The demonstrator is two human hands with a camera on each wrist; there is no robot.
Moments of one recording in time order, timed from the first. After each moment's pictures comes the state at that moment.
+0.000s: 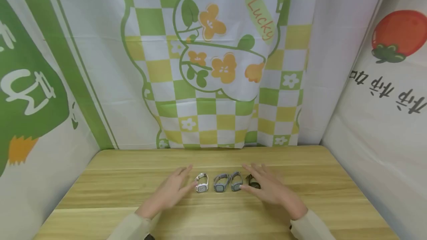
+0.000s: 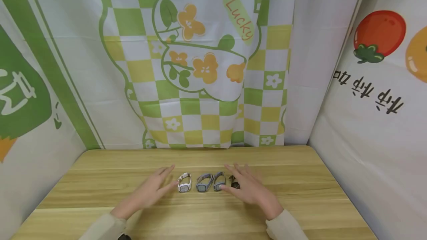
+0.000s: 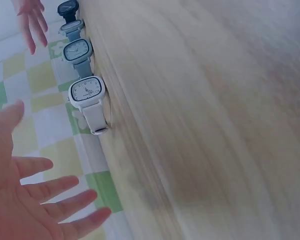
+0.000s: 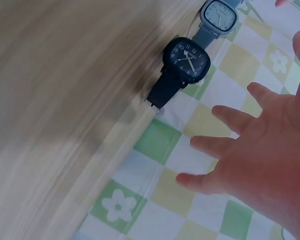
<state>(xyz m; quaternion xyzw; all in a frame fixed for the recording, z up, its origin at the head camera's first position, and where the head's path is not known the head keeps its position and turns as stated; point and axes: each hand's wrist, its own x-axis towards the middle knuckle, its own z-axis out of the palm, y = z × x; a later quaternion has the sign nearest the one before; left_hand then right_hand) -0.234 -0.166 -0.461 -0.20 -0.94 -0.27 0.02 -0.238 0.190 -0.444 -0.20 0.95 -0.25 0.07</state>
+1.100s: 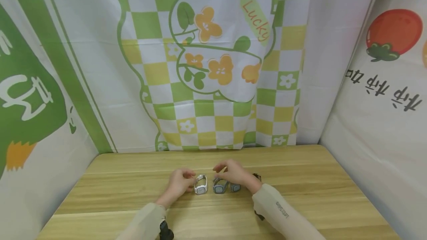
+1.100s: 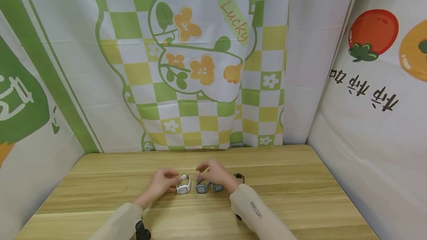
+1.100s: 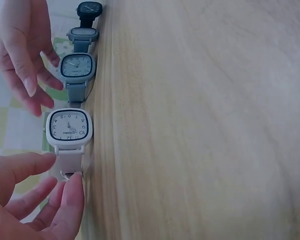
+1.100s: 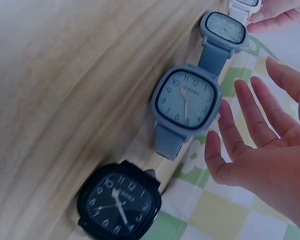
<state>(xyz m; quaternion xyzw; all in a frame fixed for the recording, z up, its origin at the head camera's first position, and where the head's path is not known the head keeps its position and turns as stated) -0.269 -0.136 -0.481 -0.01 -0.82 -0.57 0.01 -0.300 0.099 -0.450 -0.28 0.88 -0.38 0.07</state>
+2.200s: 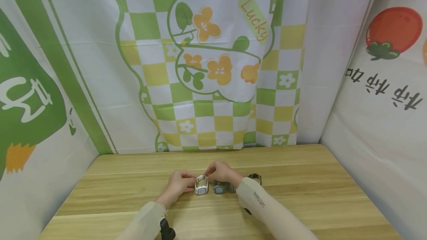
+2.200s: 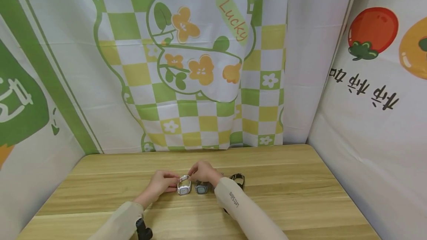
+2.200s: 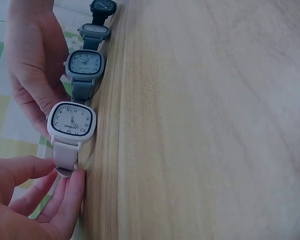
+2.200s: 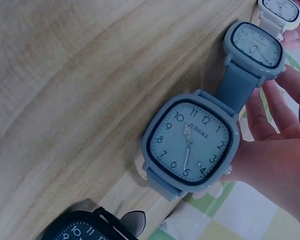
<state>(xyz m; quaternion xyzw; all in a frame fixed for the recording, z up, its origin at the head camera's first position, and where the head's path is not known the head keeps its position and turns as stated) -0.275 -0.135 -0.486 0.05 -0.78 -0.62 -0.03 -0.317 0.059 -0.462 -0.23 0.89 -0.36 0.12</state>
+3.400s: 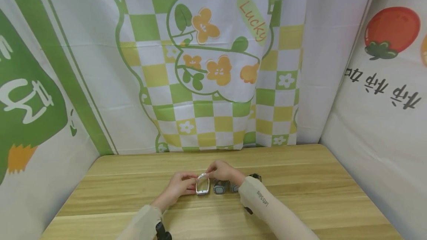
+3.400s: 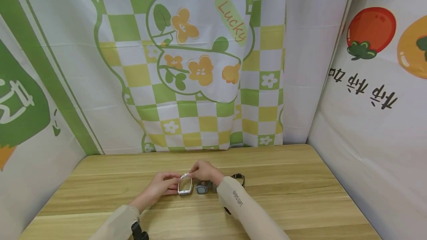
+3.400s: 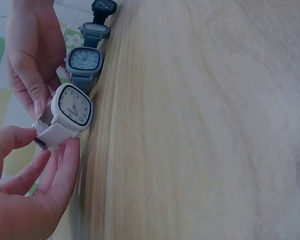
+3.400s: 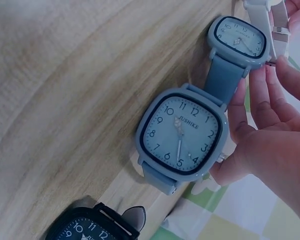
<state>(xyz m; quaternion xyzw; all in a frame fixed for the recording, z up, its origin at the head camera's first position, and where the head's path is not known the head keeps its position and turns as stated) -0.269 -0.143 -0.488 -0.01 -0.74 -0.67 -0.10 -0.320 0.062 -0.461 -0.23 0.88 -0.39 0.13</state>
